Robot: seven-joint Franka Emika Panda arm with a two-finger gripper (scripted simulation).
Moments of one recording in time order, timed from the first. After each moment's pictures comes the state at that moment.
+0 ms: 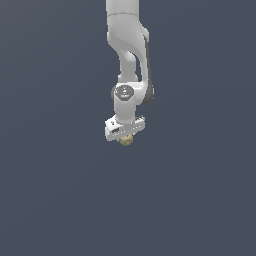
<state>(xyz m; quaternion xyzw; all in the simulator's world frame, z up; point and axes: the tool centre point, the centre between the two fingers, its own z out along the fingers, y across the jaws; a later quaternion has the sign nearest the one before) -0.085 -0.012 0.040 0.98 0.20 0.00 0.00</state>
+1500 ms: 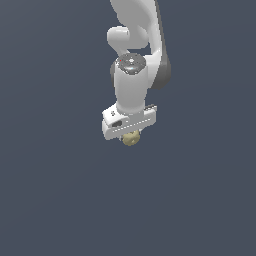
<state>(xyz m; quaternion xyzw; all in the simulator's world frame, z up) -0.001 0.008 0.182 0.98 0.20 0.00 0.00</state>
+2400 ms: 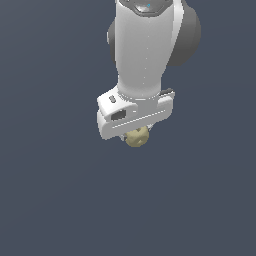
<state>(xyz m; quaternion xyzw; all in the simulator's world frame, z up) 0.071 0.023 0.292 0.98 0.20 0.00 0.00</state>
